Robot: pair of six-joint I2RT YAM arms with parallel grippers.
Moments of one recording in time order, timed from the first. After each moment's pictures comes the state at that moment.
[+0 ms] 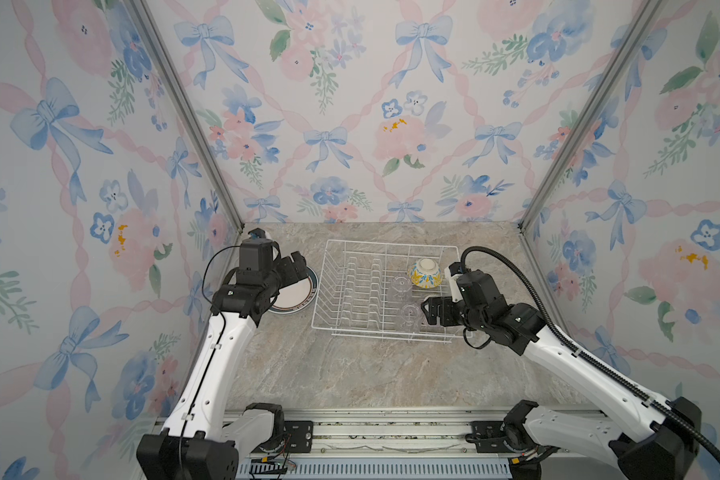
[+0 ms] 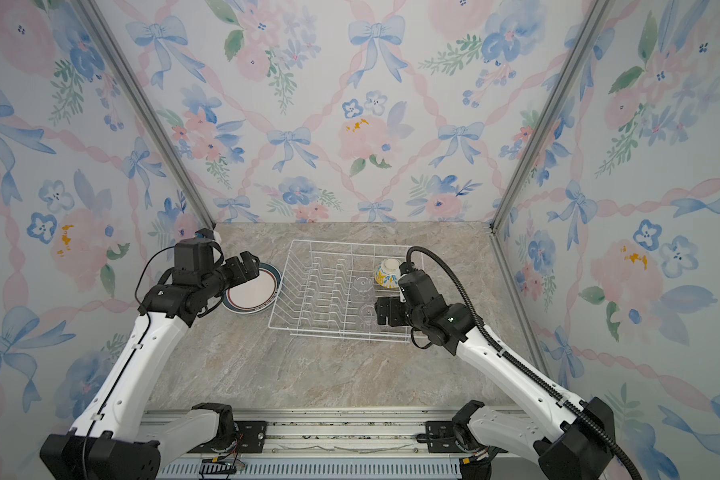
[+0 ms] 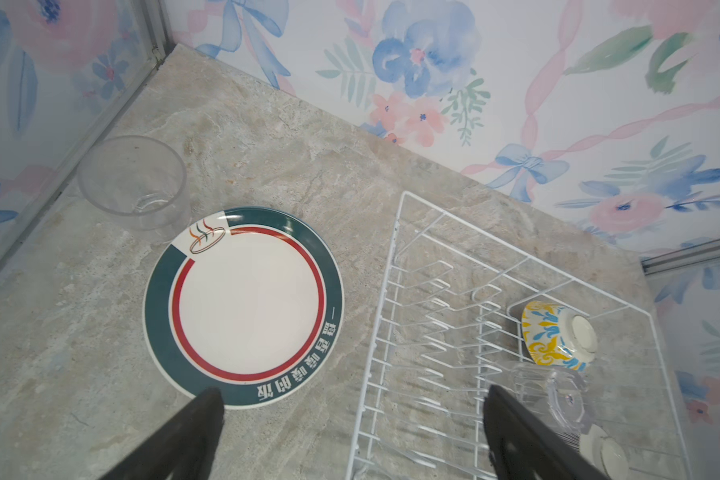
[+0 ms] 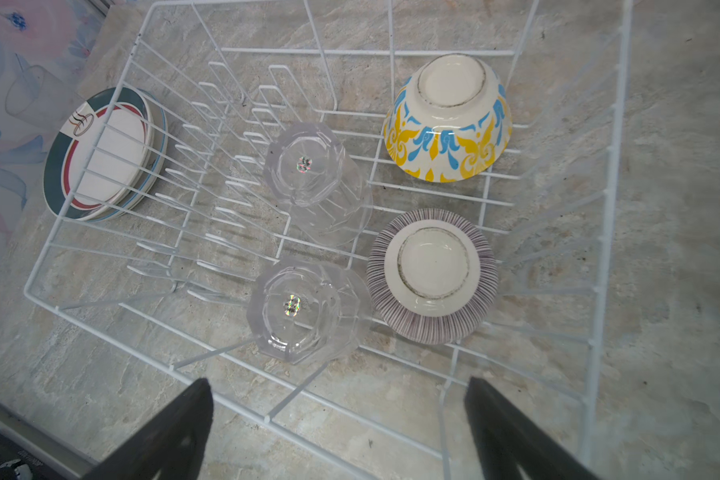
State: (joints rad) left arm -0.10 1.04 1.09 -0.66 0.01 -0.48; right arm 0.66 1.15 0.99 -0.64 0.09 0.47
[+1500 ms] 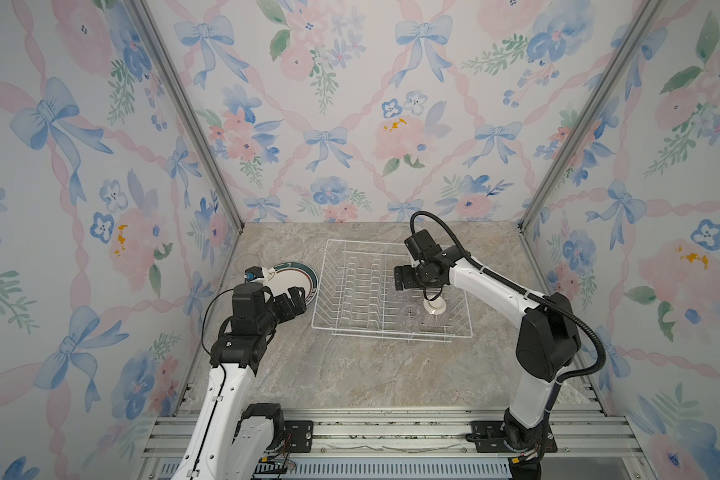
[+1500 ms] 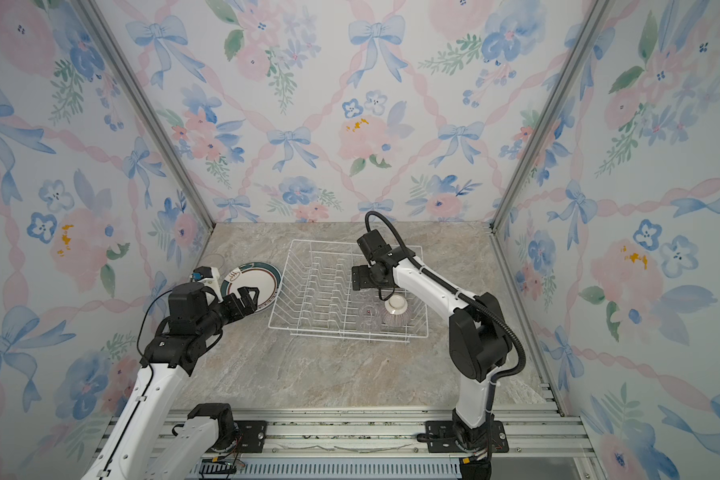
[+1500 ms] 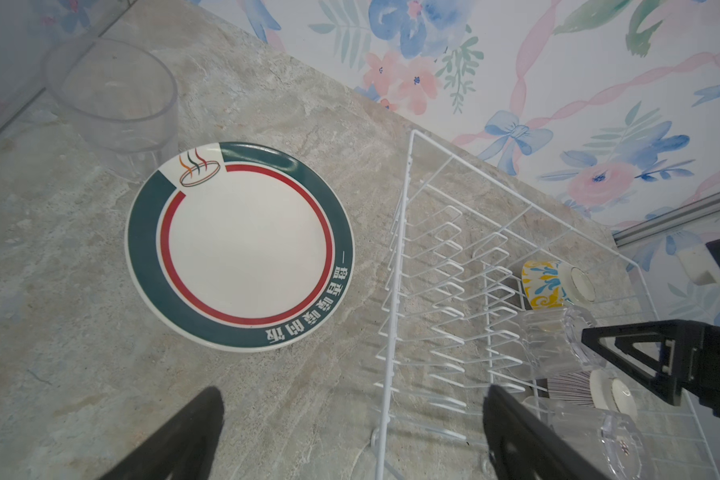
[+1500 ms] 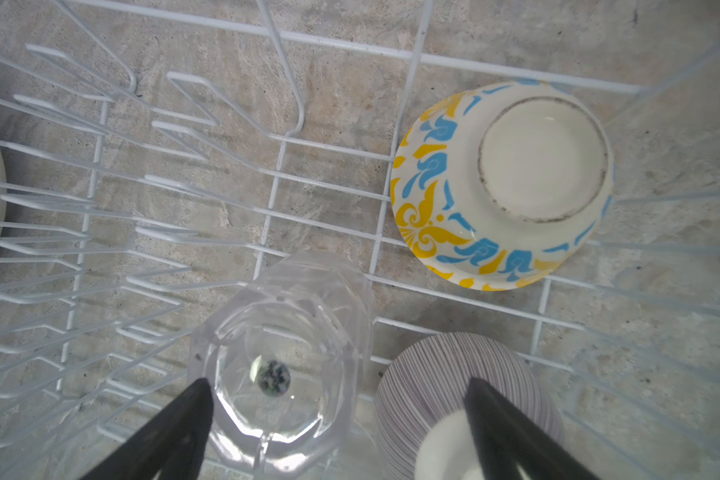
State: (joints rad) left arm 0.00 0.81 0.70 -0.48 0.15 -0.42; right arm 0.60 1.86 1.57 -0.79 0.09 0.42
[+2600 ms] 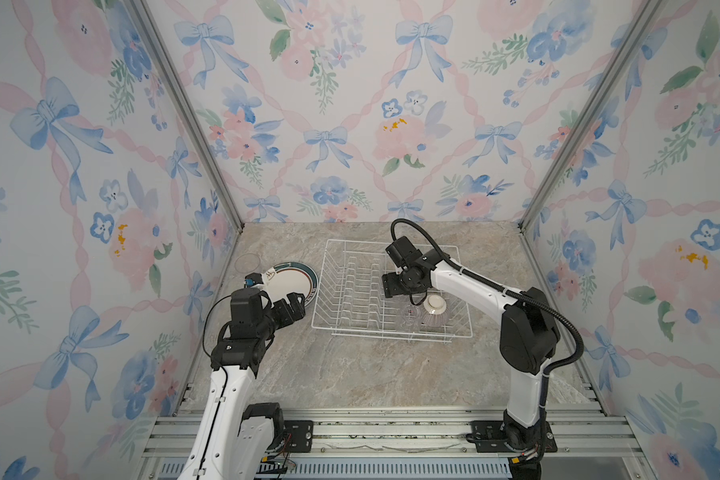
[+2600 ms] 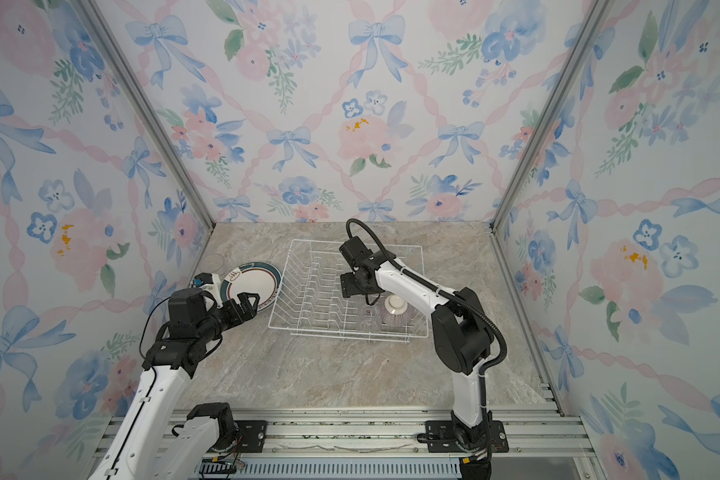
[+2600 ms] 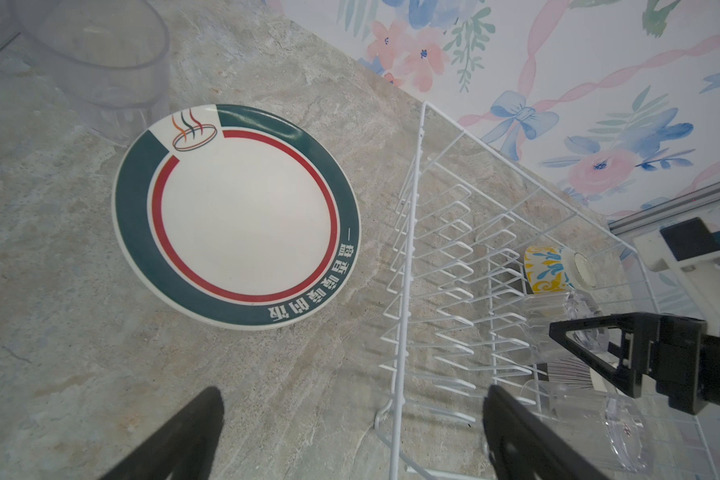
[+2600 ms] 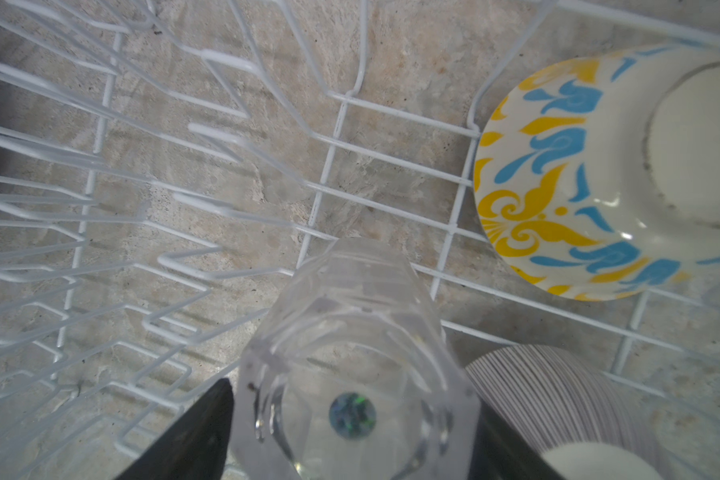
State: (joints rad) left arm 0.07 0.79 0.65 -0.47 0.23 -0.41; right arm 0.68 1.97 1.64 -0.82 0.11 0.42
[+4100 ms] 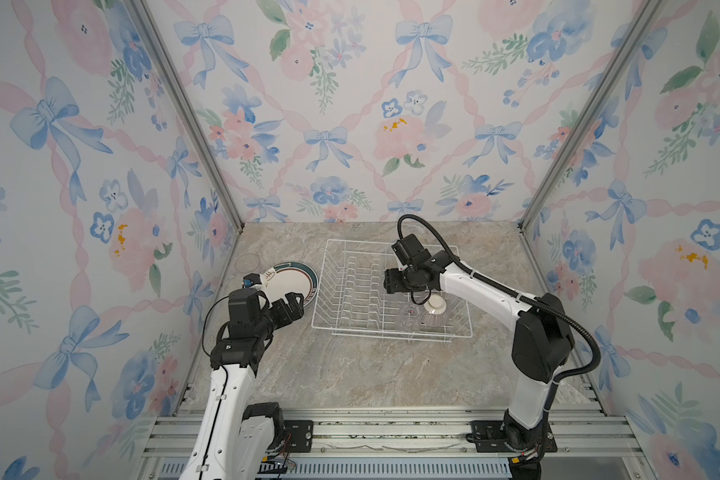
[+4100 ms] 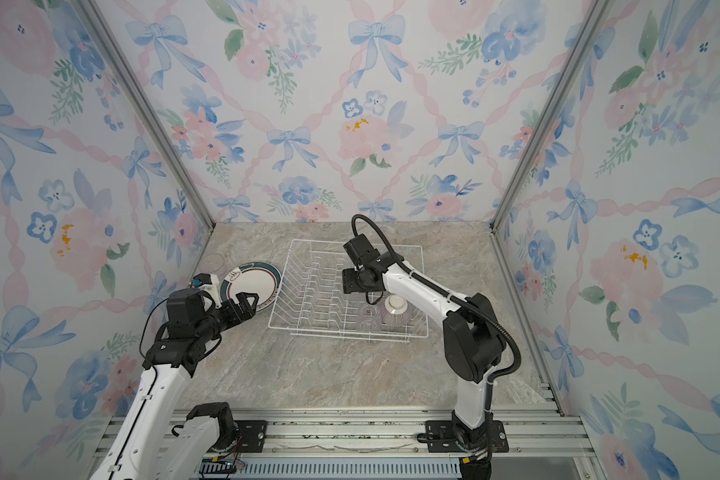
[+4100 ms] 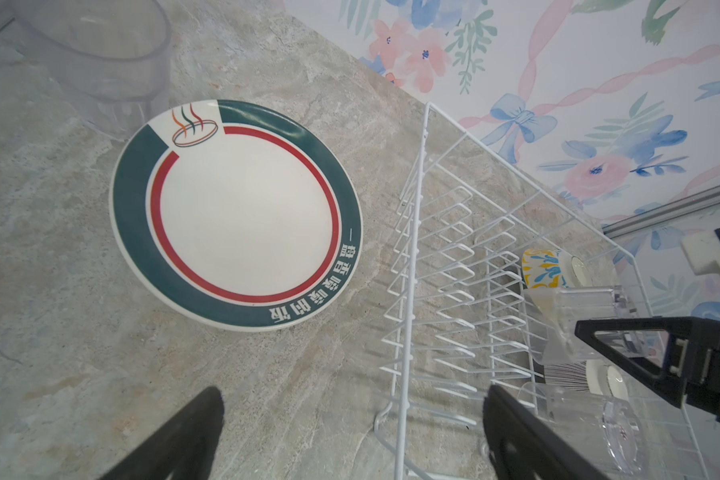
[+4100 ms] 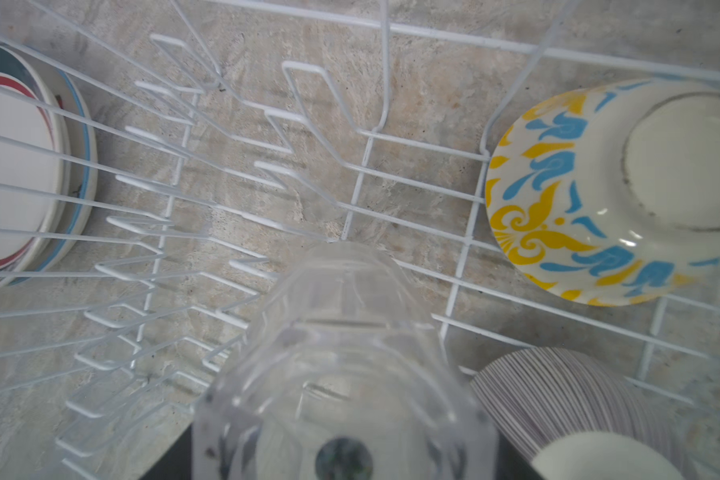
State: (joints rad) left arm 0.09 0.82 0.64 -0.44 0.28 -0.42; right arm 0.66 1.85 1.57 -0.71 0.04 0.48
